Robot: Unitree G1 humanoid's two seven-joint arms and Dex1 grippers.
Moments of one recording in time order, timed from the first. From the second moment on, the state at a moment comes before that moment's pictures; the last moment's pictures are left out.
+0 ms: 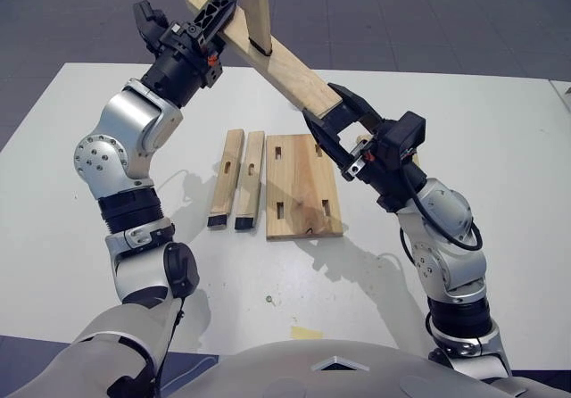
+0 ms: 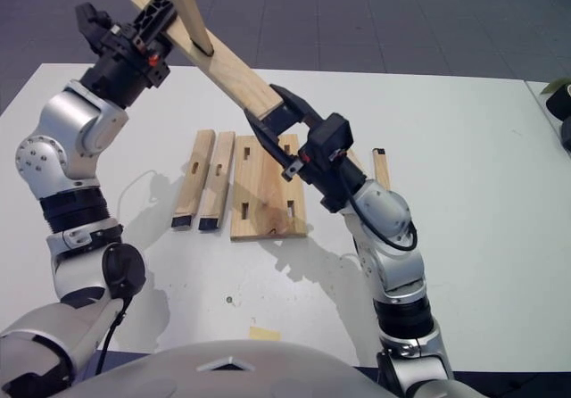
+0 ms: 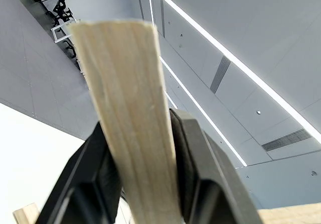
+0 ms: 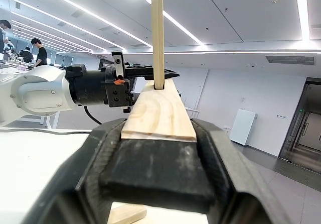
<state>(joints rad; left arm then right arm) -0.70 0.22 0.46 0.14 -1.64 0.90 0.11 -0.14 -0.23 0.16 -0.50 0.27 0.10 0.50</state>
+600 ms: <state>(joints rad) -0.72 0.37 0.43 -0.21 -1.35 0.70 0.14 -0.06 -0.27 0.17 -0.42 0.17 0.07 0.48</state>
